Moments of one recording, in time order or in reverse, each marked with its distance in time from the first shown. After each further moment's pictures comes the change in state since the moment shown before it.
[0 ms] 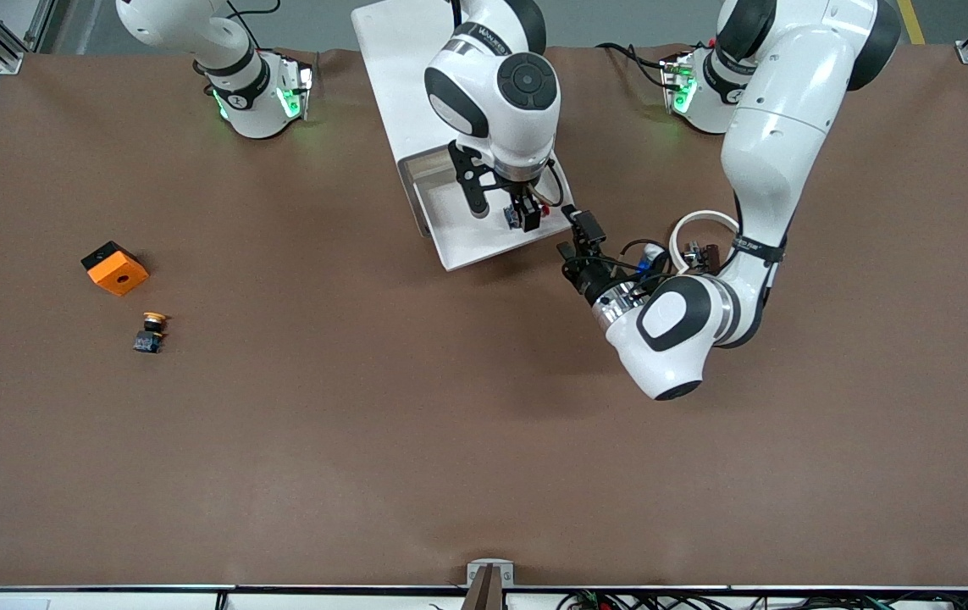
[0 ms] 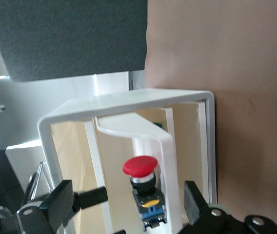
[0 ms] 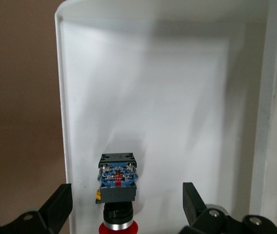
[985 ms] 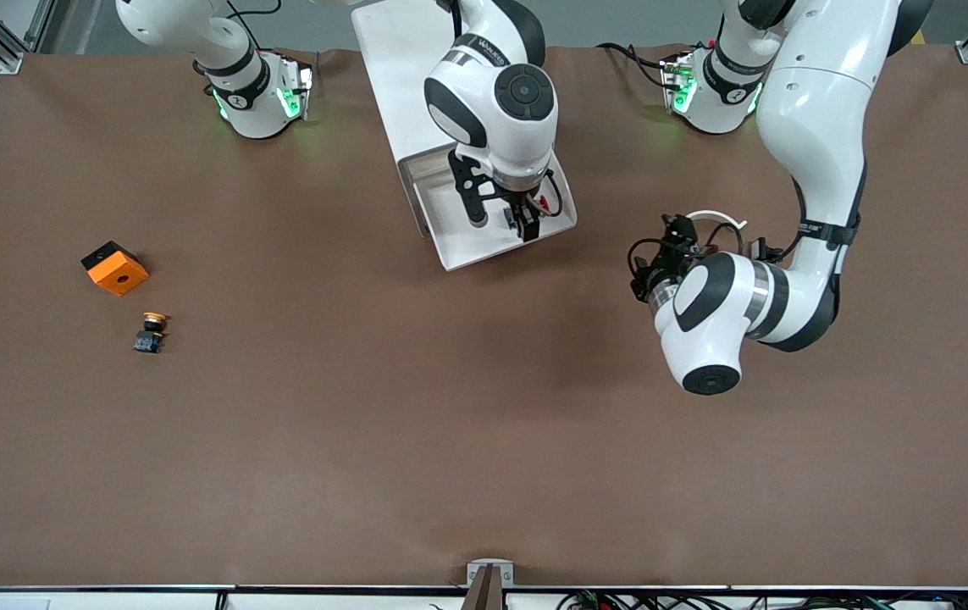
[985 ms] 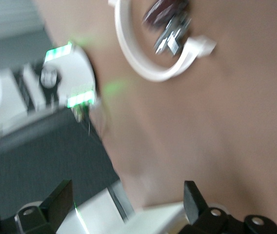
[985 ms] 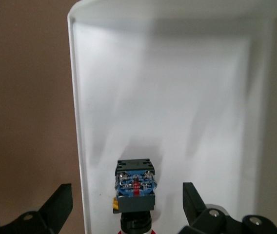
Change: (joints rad) left arm 0.052 -0.131 0.000 -0.069 0.617 0.024 0.783; right arm -0.002 0.025 -0.015 0.002 0.000 0.047 0.003
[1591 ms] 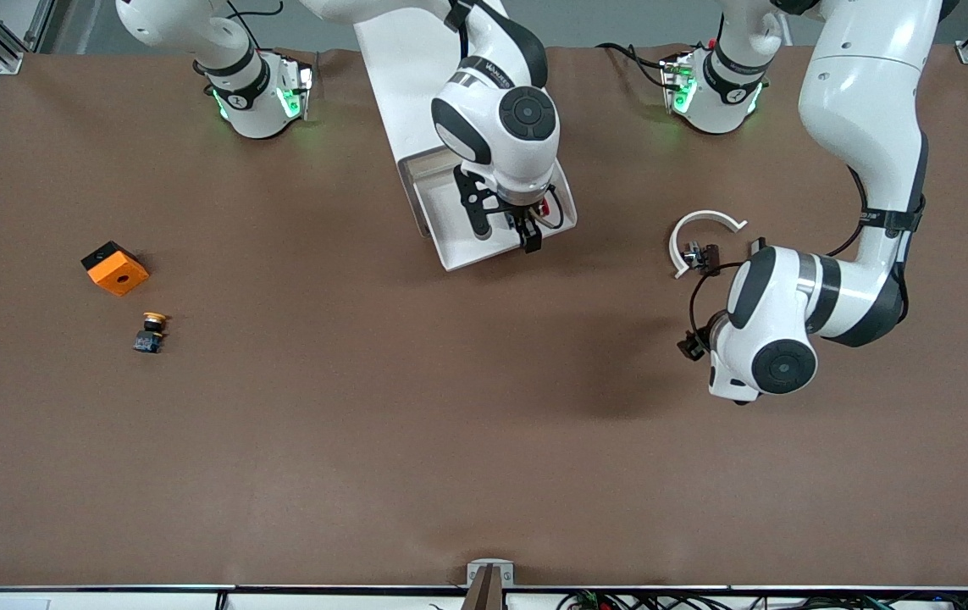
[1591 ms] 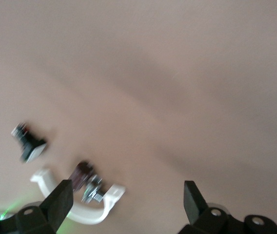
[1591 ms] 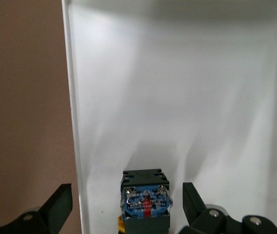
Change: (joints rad) left arm 0.085 -0.074 0.001 -0.107 0.246 0.561 0.489; right arm 0.001 0.048 0.001 0.001 0.000 0.042 0.000
